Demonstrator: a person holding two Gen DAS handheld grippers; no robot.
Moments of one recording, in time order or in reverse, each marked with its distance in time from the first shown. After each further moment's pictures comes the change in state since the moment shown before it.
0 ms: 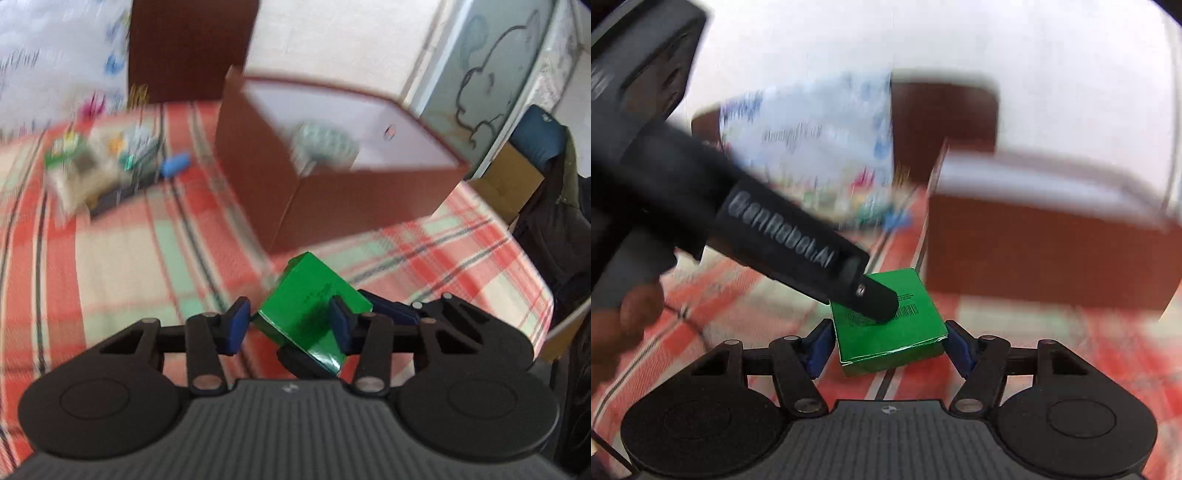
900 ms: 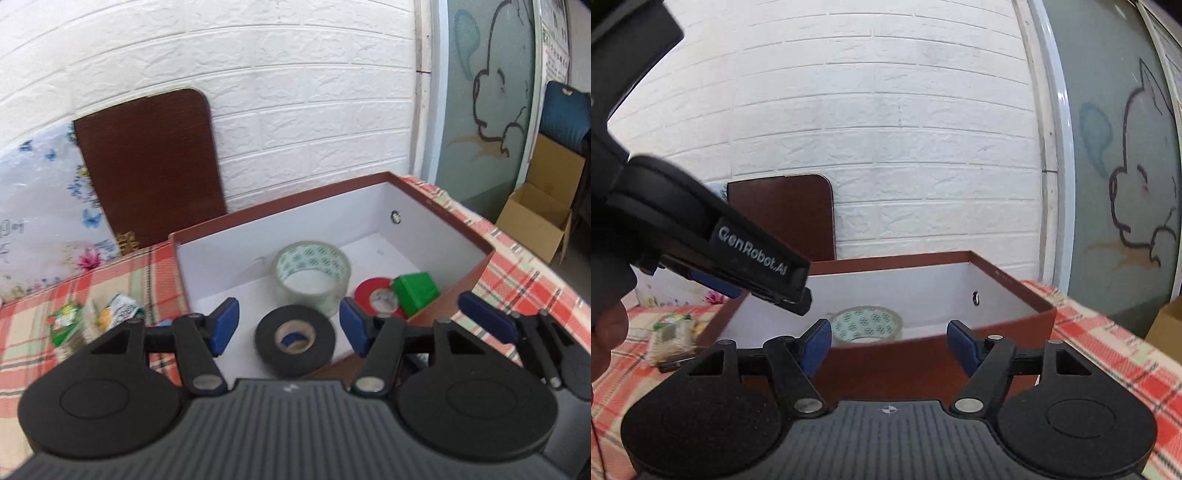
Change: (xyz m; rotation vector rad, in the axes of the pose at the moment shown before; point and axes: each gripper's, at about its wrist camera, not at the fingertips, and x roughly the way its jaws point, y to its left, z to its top) left arm 0.048 -0.099 0.094 0.203 -0.131 0.261; right arm 0.012 -0.107 0.041 0.201 -0.200 -0.322
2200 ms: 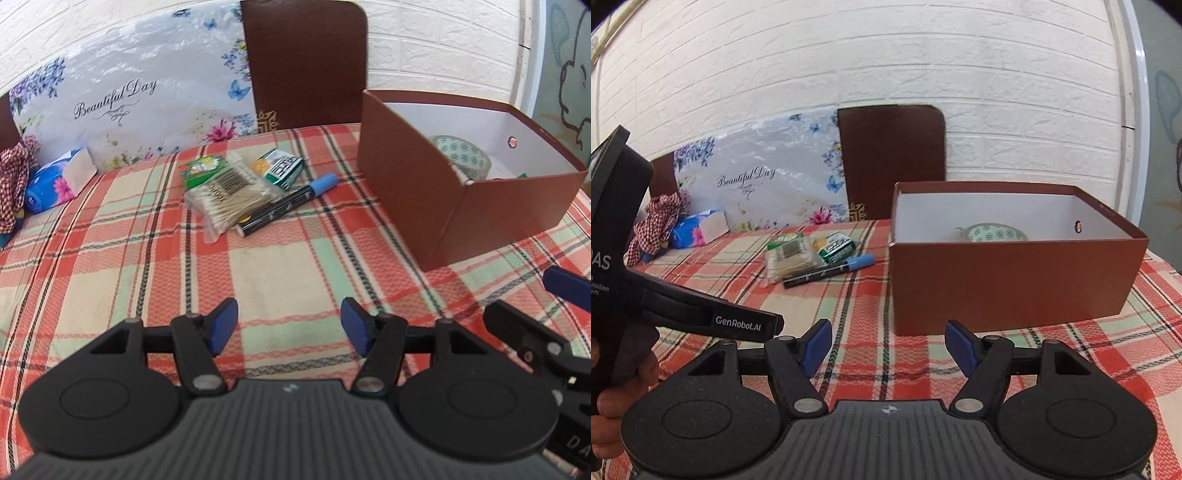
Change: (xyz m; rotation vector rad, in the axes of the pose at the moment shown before) left arm -0.037 0.126 -0.131 -0.180 0.153 0.179; right arm -0.057 0.088 -0.025 -0.062 0.252 0.199
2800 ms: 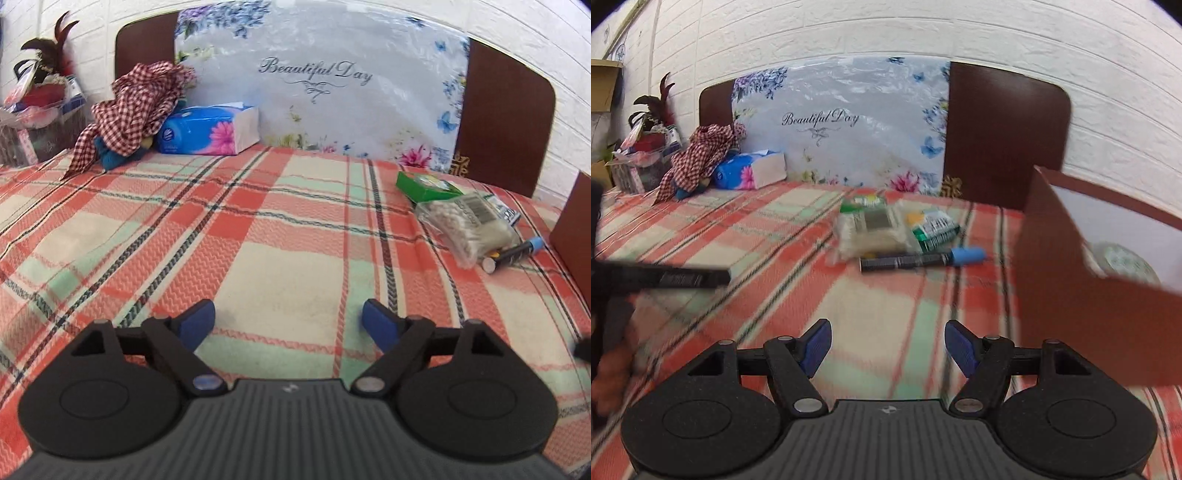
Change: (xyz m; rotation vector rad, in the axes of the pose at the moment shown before) left arm 0.050 0.168 -0.050 -0.312 -0.159 0.217; right arm 0.105 0.086 0.019 -0.209 0.078 0.139
